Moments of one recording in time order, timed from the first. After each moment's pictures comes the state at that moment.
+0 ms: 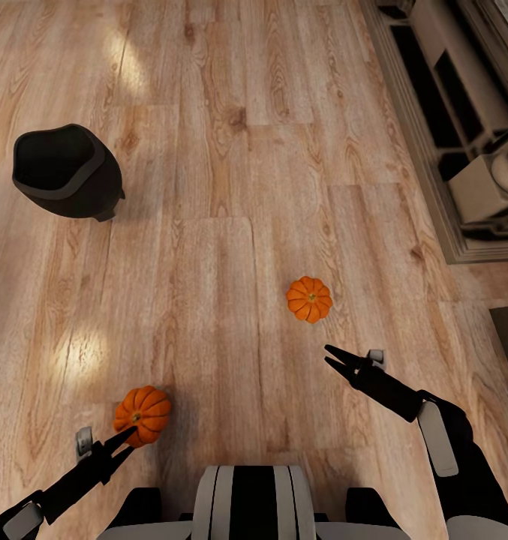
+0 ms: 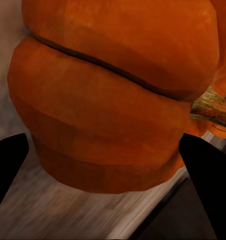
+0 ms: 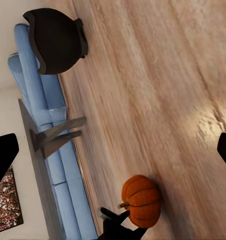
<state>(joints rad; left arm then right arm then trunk) -0.54 0.37 -0.22 -0.15 1.15 0.43 -1.16 -0.45 -0.06 -0.33 -1.24 -0.57 0.91 0.97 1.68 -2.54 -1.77</state>
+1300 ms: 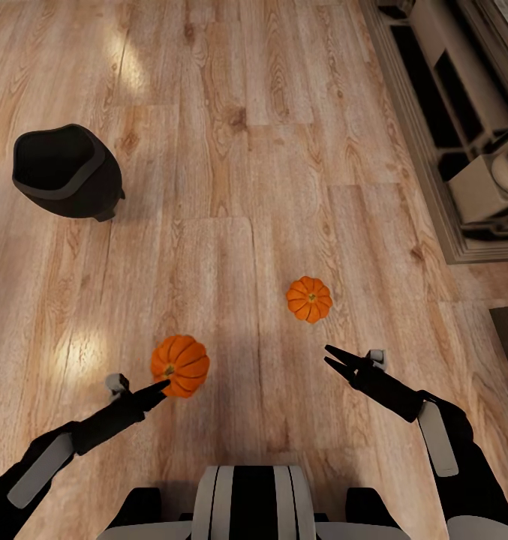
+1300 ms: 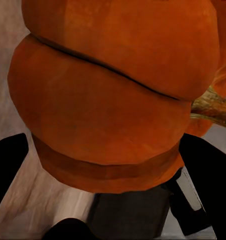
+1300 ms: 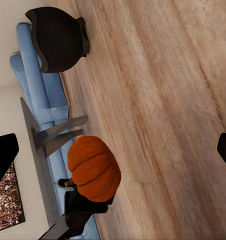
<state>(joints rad) -0.41 0.41 -0.23 -0.97 1.15 0.58 -0.99 -0.45 -0.06 -0.33 -1.24 -0.56 0.91 0.99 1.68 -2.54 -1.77</state>
